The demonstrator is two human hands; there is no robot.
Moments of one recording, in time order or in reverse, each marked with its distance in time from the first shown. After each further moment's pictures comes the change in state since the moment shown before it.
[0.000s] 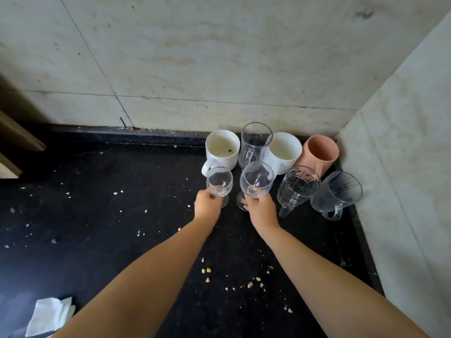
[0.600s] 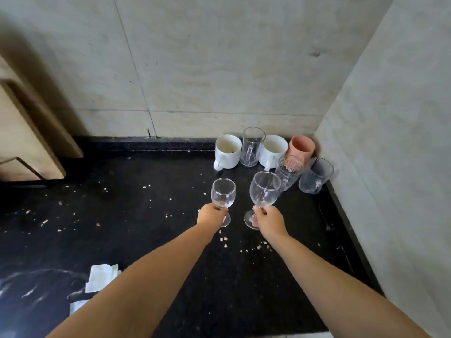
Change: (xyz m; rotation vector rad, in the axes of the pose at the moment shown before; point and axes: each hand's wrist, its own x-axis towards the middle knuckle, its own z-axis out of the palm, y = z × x) left_hand -0.114 -0.027 -0.067 0.085 -0.152 0.020; right_hand -0.140 0.003 -0.015 -0.040 0.048 0.058
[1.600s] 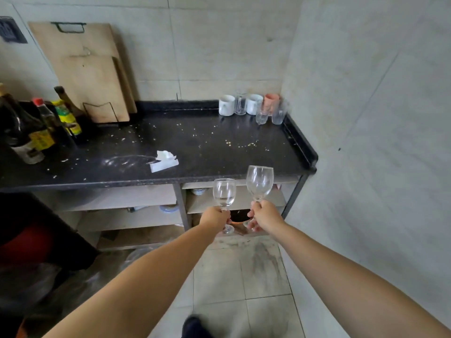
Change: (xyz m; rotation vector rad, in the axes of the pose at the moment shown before) left_hand -0.432 -0.267 -0.031 0.133 -0.080 0.084; right_hand -0.466 0.181 0.001 0.007 -0.118 -0.002
